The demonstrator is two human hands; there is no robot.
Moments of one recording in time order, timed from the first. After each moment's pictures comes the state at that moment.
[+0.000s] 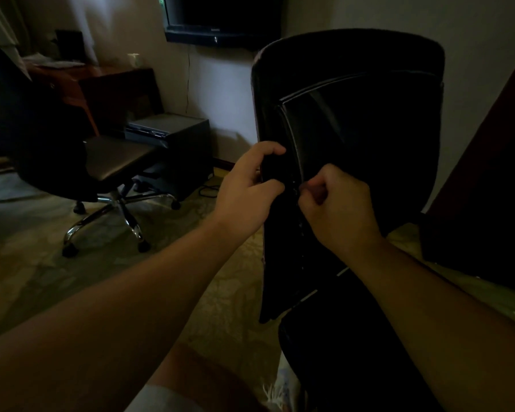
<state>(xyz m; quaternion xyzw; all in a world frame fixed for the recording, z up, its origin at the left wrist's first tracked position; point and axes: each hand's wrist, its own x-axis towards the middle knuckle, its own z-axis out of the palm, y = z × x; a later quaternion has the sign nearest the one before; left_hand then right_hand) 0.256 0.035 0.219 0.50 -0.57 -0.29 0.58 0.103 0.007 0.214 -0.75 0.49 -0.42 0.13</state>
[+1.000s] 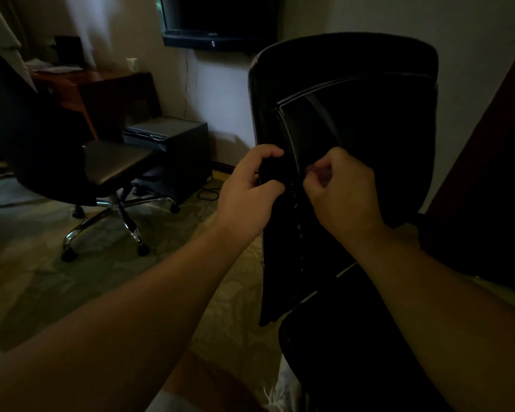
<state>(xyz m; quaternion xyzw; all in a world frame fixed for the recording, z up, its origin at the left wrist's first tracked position) 0.250 0.039 0.218 0.50 -0.55 -0.30 0.60 0.104 -0.001 0.230 -0.74 0.48 -0.46 0.09</state>
